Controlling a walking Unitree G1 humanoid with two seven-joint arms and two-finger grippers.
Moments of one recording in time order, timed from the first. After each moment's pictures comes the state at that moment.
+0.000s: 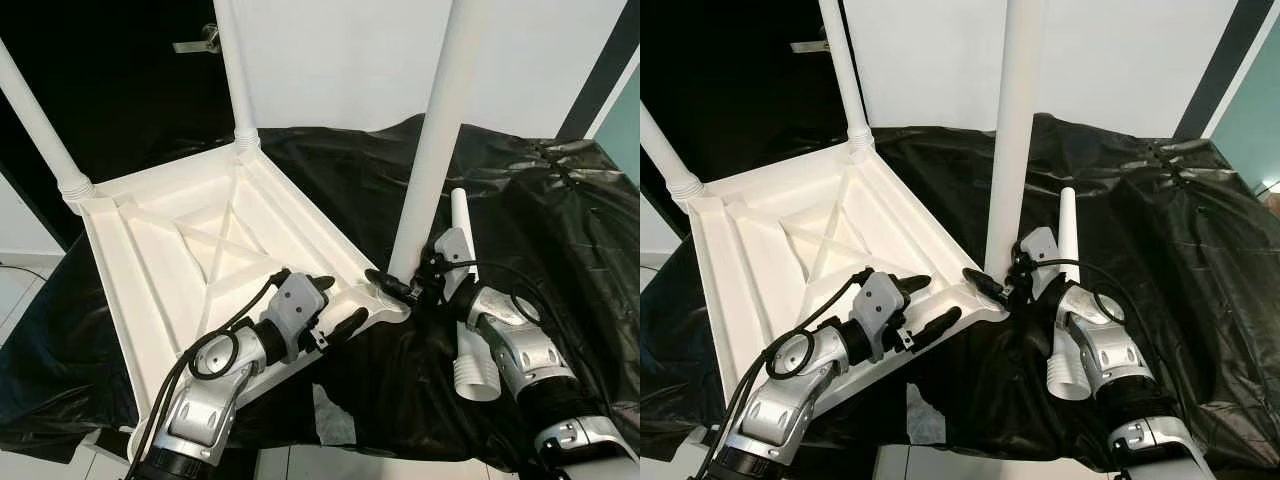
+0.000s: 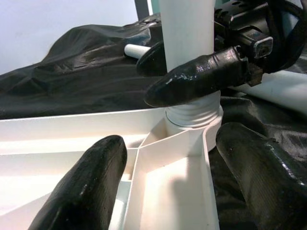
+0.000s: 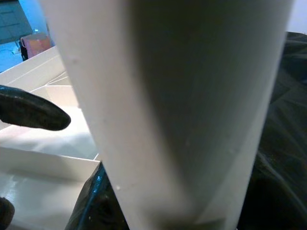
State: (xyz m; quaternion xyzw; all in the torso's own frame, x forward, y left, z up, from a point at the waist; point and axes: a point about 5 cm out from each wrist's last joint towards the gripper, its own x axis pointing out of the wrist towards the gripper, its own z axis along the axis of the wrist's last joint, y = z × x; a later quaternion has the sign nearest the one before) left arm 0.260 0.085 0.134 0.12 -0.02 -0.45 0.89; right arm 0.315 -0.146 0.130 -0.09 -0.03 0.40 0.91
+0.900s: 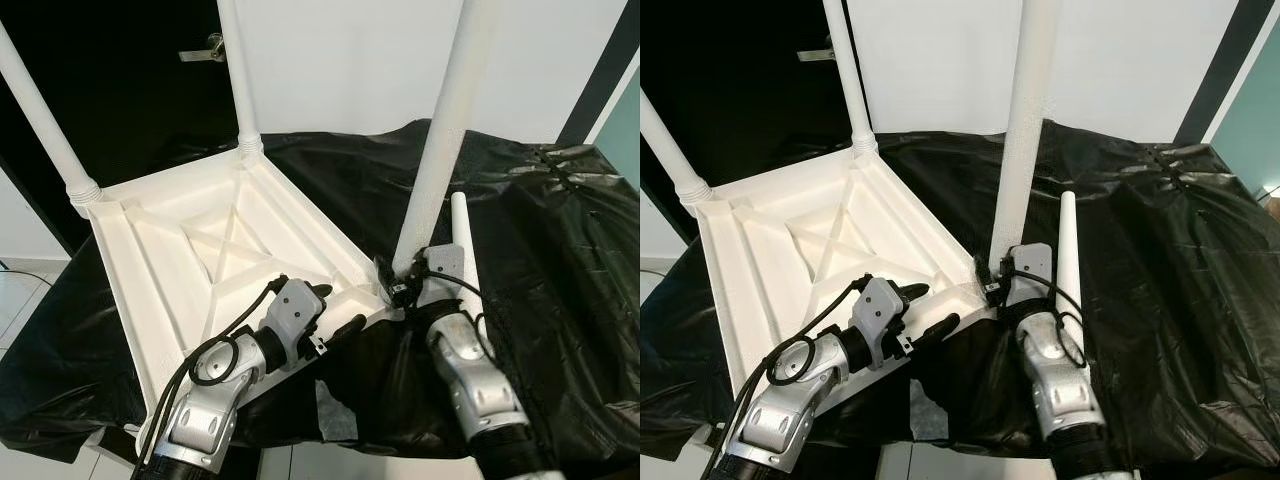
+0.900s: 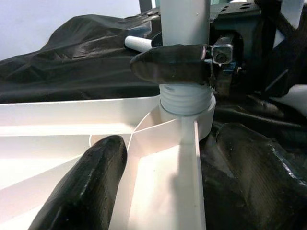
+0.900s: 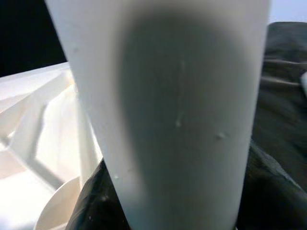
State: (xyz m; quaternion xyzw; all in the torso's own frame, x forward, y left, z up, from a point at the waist) left arm 0.259 0.085 0.128 0.10 0.00 -0.44 0.89; right arm 0.297 -0.115 0.120 0.00 -0.03 0.07 1.00
